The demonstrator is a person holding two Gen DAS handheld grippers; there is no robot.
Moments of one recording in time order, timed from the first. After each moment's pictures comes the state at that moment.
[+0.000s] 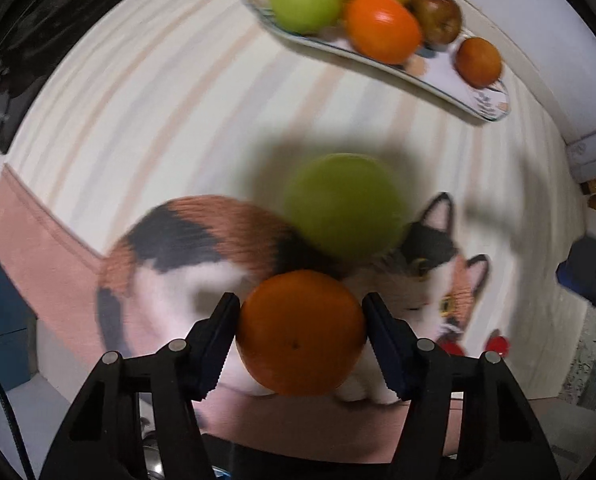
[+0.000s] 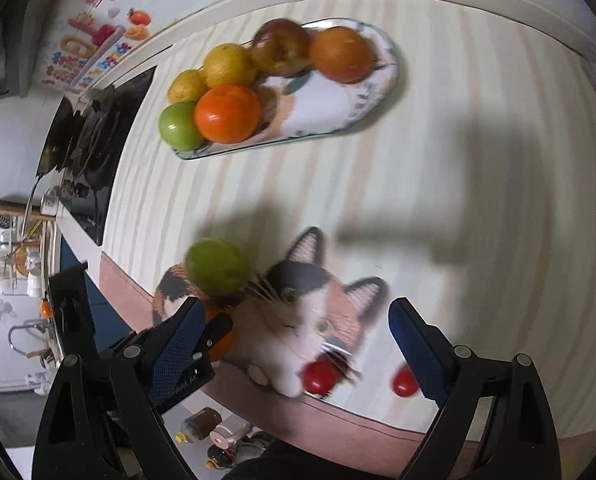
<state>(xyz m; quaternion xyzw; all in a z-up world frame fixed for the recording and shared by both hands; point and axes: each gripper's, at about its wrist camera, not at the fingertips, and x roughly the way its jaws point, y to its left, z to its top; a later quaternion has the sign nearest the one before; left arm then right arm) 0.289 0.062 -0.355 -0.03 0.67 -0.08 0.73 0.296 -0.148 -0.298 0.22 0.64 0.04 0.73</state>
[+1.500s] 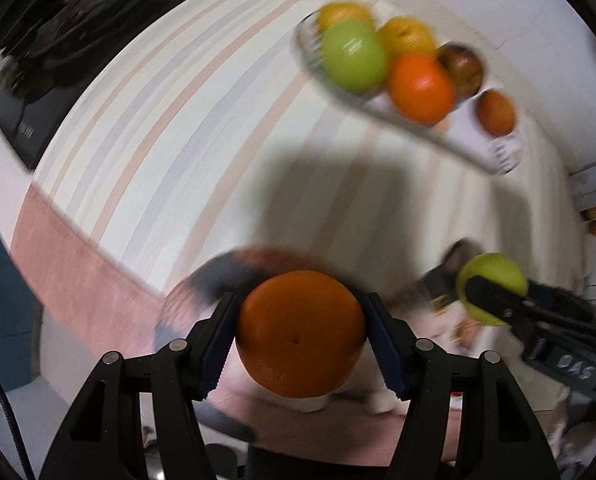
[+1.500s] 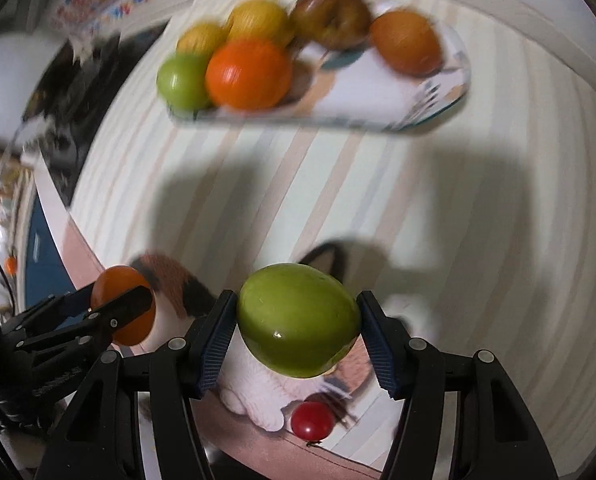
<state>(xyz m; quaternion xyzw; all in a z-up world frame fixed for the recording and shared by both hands) 0.313 0.068 -0.312 -0.05 0.65 -0.08 0.75 0.322 -0.115 -0.331 0.13 0.65 0.05 0.75</state>
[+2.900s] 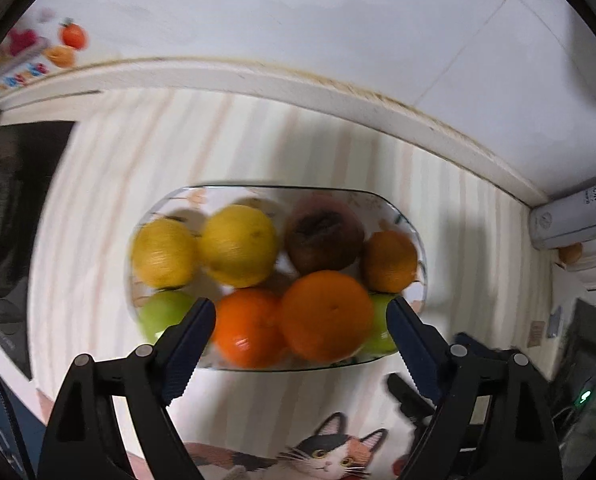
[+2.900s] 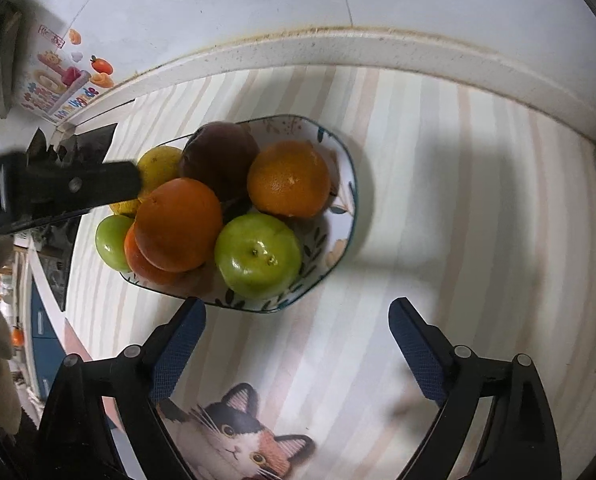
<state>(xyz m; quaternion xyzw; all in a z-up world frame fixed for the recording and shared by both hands) 0.476 -0.051 -0.261 0.04 0.64 -0.16 0.75 0.391 -0.206 -0.314 0.17 0.60 -0.01 0.78</state>
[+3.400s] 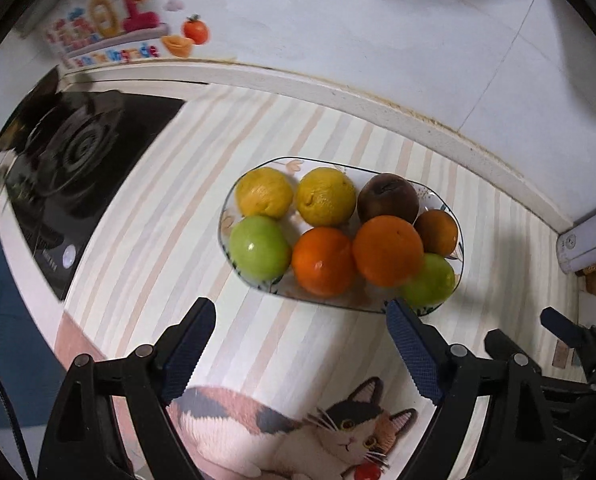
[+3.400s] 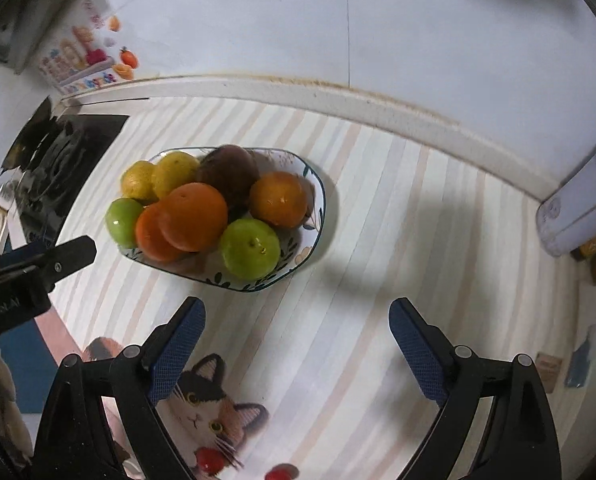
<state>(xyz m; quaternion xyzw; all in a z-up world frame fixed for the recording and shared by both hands) 0.390 -0.006 -0.232 0.01 0.57 -0.04 0.82 0.353 -0.202 -0.246 0.06 0.57 -0.02 0.82</state>
